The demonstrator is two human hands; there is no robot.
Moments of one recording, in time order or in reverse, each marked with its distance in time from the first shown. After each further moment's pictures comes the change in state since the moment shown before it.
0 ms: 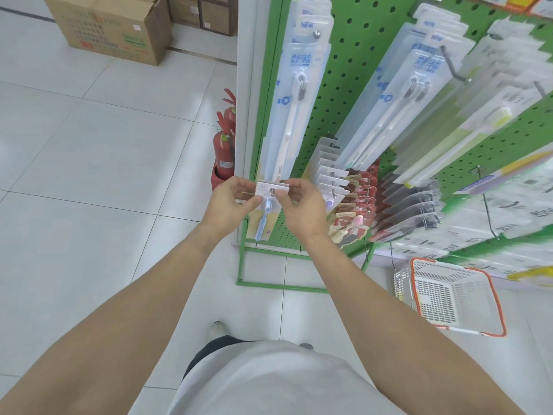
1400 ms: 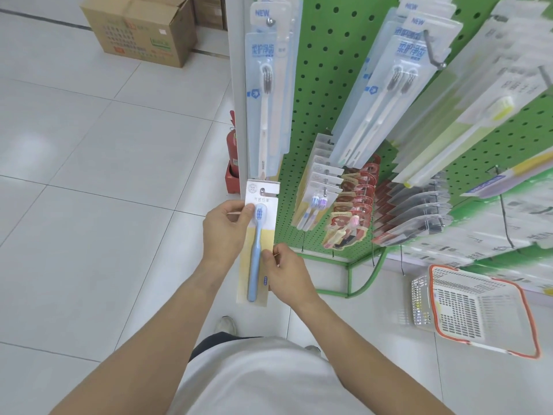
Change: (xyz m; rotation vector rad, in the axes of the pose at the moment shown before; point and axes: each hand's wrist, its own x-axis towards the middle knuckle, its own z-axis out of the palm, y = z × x) left_hand -0.060 0.019 0.043 -0.042 0.356 -0.176; right_hand -0.087 0.045 -0.013 -0.147 -0.424 0.227
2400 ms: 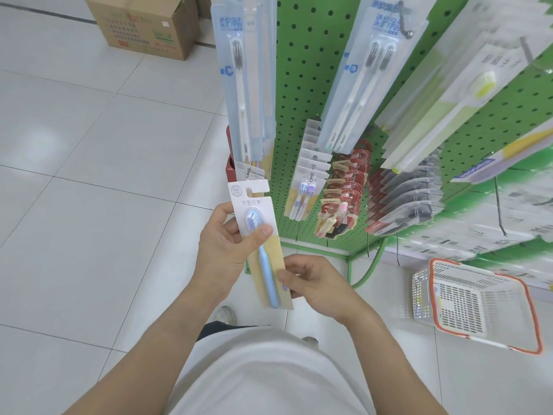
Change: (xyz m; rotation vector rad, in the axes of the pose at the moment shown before) left_hand -0.091 0.045 -0.004 -0.464 -0.222 -0.090; right_hand -0.053 0.033 -0.081 0.280 -0.394 -0.095
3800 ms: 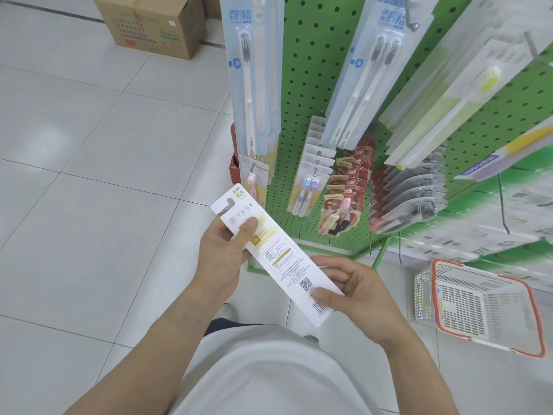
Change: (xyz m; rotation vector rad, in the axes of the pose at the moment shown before) left_hand -0.002 -0.017 -0.006 -0.156 0.160 -0.190; right_hand -0.053 0.014 -0.024 0.309 0.137 -0.089
